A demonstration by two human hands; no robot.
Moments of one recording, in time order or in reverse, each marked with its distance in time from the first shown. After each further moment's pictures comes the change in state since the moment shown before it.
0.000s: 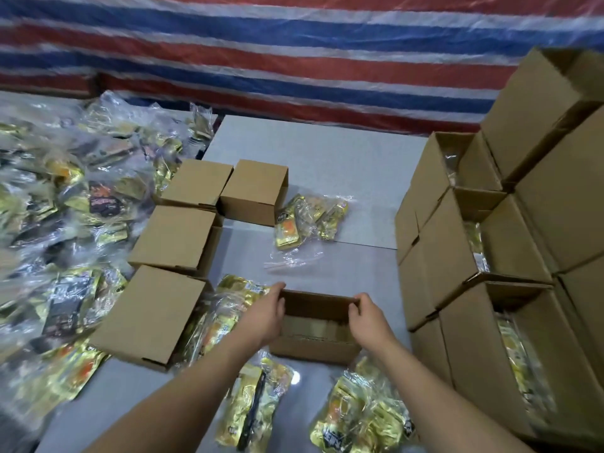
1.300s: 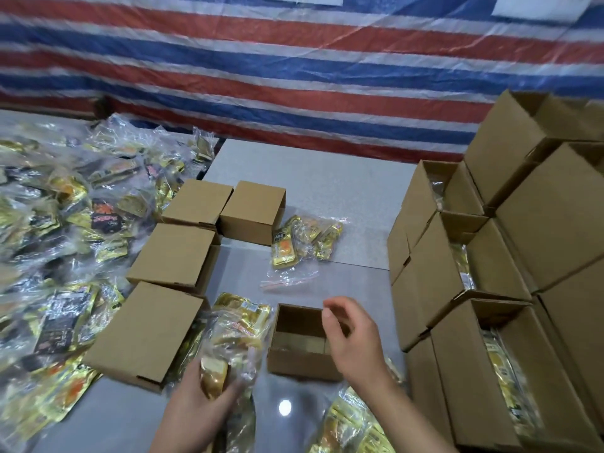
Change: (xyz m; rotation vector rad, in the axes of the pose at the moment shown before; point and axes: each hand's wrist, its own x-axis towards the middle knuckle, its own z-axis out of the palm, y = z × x) left_hand -0.142 -0.039 -0.032 -0.428 0.274 -0.240; right_hand -0.095 -0.072 -0.023 0.417 0.182 -0.473
